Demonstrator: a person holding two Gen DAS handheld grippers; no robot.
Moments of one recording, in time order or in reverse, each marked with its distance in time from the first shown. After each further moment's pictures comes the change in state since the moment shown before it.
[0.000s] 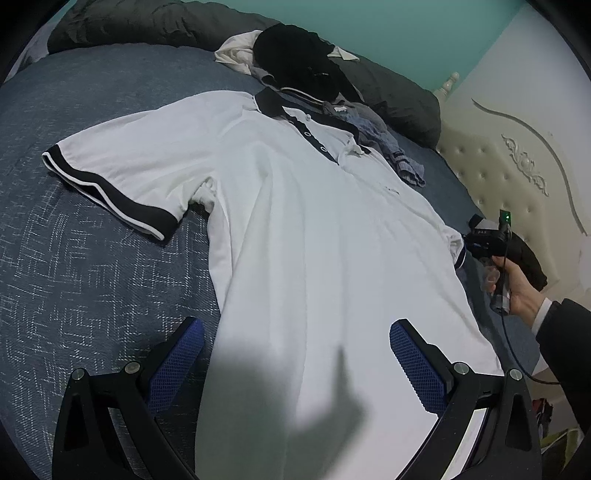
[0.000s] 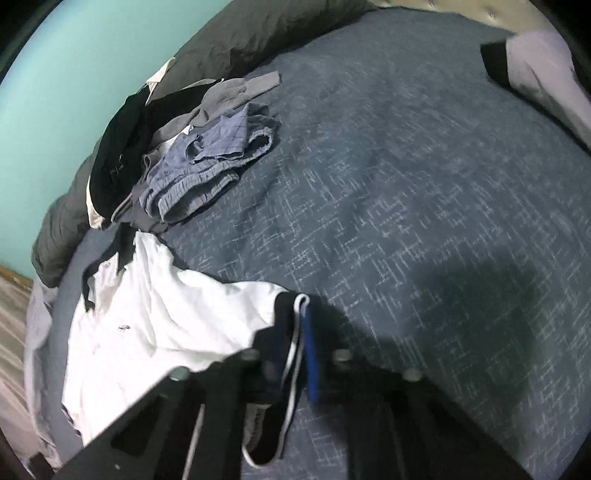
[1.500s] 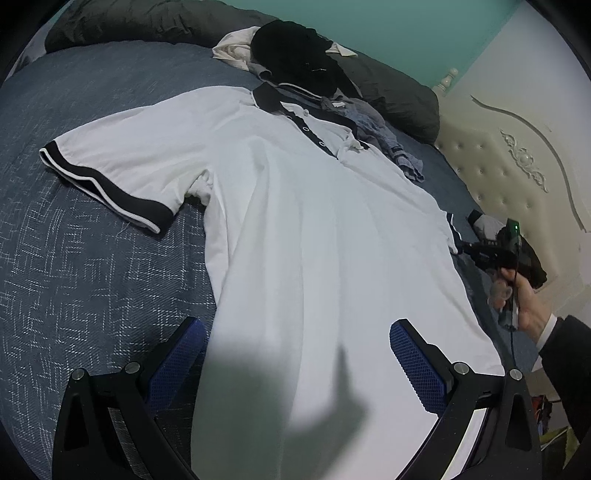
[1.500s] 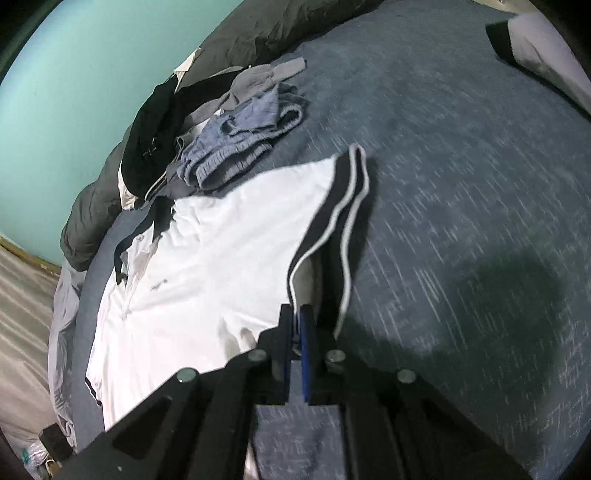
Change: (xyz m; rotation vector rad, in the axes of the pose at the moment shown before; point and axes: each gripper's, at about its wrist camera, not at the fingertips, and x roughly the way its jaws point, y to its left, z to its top) left arm 0.001 0.000 -0.001 0.003 0.012 -0.004; right arm -0.017 -0.003 -0.039 -0.015 0.078 0.134
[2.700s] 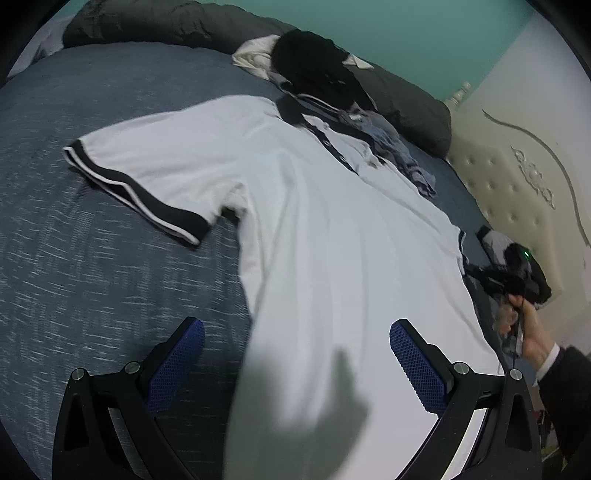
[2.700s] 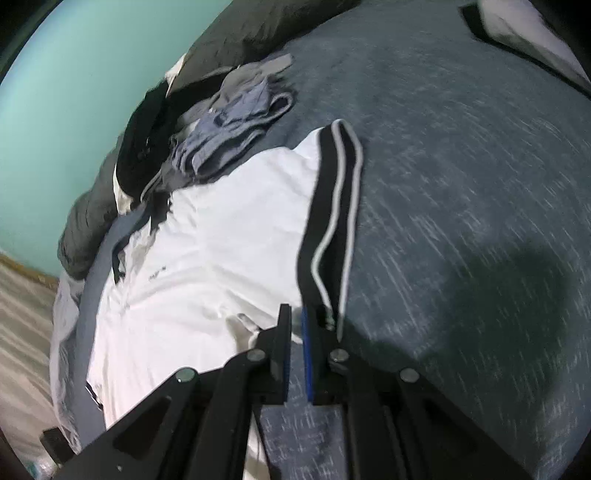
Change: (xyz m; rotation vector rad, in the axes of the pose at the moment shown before) left arm -0.013 0.023 0.005 -0.055 -0.049 0.035; right arm -0.008 0.006 -0.026 0.079 -0.050 -0.016
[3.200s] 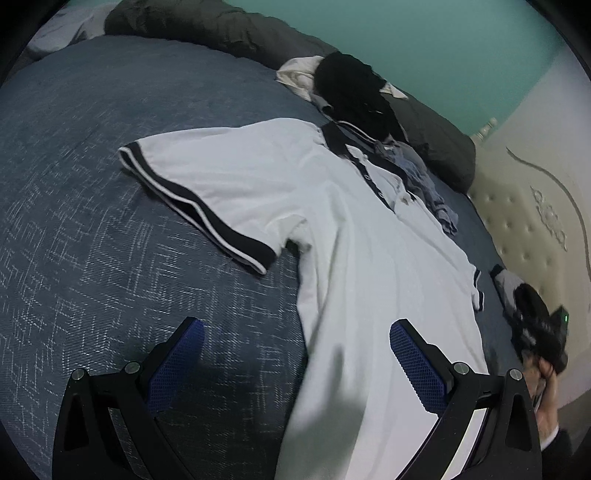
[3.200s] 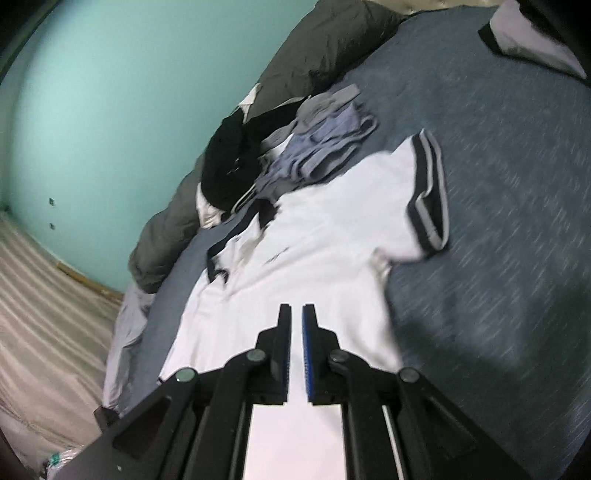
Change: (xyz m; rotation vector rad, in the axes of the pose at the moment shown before) left arm -0.014 0.035 0.011 -0.118 -0.054 0.050; right arm -0.051 0.061 -0.073 0.006 -0.097 0.289
